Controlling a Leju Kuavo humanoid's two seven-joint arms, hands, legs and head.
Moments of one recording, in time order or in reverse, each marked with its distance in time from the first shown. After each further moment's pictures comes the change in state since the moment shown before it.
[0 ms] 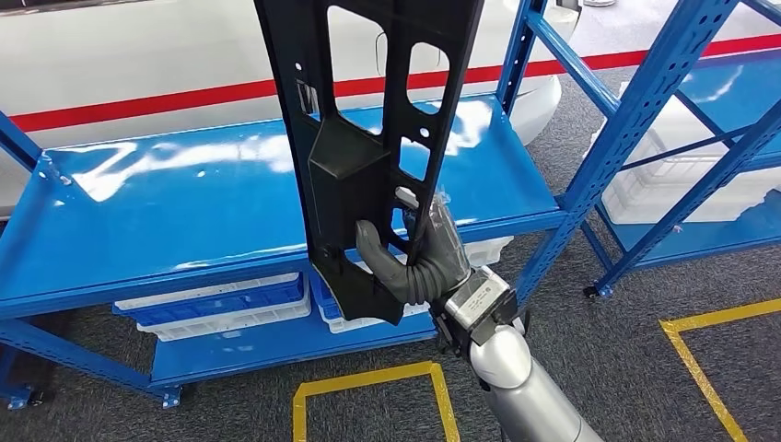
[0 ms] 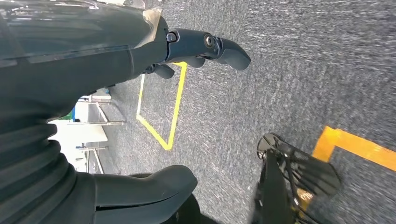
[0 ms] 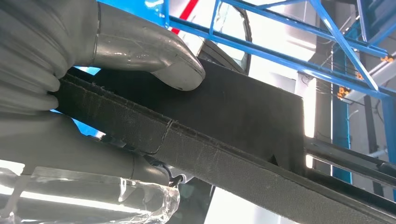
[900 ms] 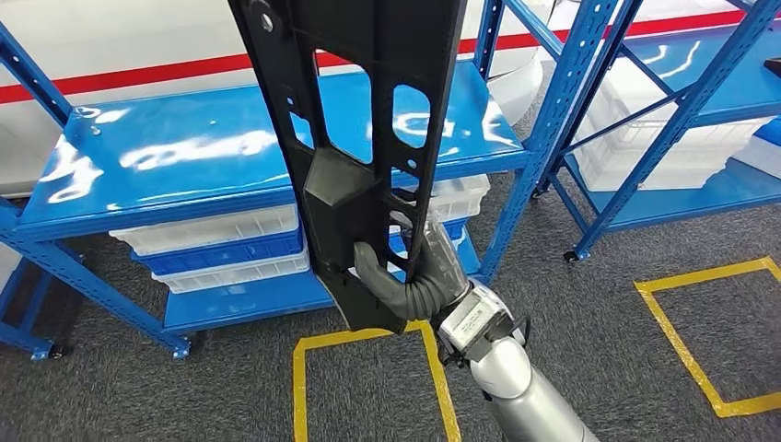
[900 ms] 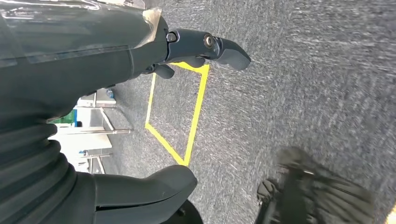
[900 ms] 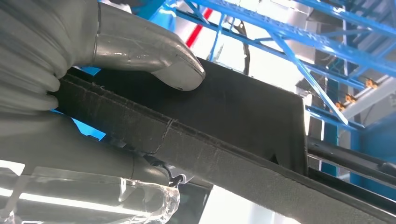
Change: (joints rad) left arm 0.019 -0.001 0.008 0.000 0.001 0.000 0.000; right arm 0.040 -0.026 0.019 0.008 0.025 0.017 -0.035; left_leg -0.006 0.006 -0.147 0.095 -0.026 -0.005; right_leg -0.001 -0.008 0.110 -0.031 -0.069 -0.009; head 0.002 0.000
